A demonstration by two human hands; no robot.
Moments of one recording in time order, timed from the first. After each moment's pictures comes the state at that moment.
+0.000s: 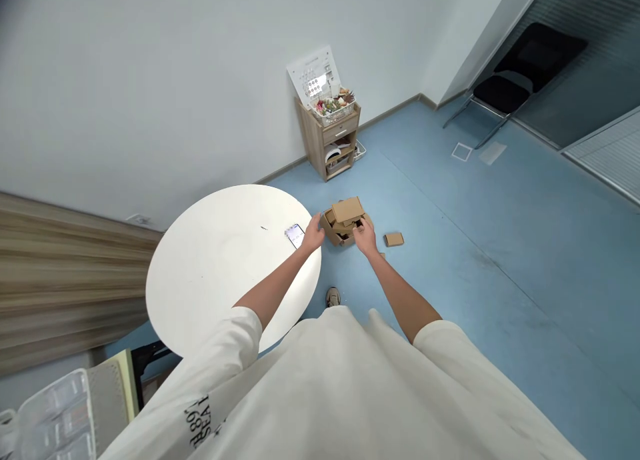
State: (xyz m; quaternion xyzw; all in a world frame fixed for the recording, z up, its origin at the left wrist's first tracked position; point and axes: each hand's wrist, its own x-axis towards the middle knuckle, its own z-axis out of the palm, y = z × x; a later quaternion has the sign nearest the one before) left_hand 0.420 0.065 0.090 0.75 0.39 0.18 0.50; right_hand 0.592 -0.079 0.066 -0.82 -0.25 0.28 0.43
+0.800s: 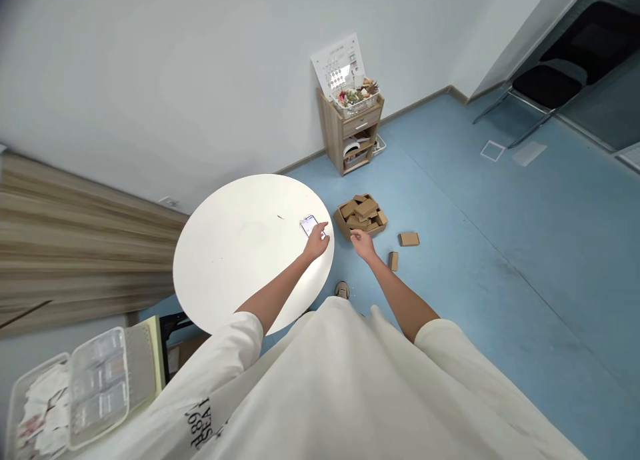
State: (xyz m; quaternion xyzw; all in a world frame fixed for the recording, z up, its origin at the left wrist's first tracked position) left_hand 0.356 0.040 0.073 0.75 0.41 0.16 0.49; right_hand 0.535 -0.077 0.053 -0.78 -0.28 0.40 0.40
